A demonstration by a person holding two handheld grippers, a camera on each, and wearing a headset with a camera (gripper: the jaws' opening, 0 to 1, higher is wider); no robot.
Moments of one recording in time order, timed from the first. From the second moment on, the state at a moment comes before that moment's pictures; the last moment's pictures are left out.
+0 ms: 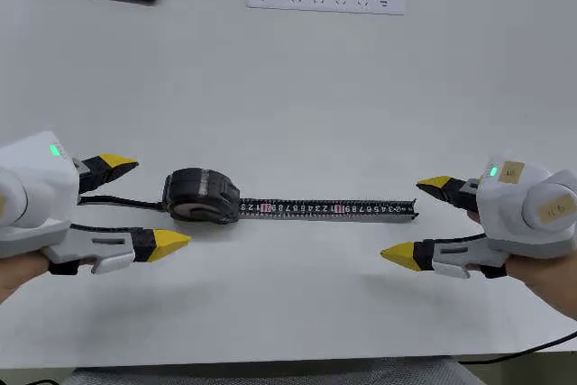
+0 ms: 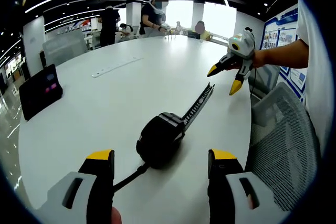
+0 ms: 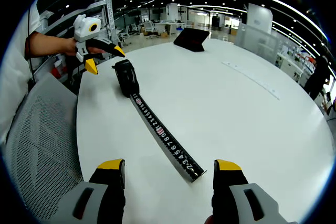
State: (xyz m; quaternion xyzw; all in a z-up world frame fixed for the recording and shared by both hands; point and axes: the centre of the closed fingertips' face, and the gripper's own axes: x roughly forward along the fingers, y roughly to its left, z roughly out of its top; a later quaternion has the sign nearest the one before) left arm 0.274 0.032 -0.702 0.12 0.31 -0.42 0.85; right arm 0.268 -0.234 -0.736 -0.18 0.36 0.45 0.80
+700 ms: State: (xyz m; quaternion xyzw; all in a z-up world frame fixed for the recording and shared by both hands) left arm 0.248 0.042 -0.699 0.10 0.30 -0.40 0.86; right arm 0.249 -0.238 -0.719 -0.17 0.33 0.43 0.83
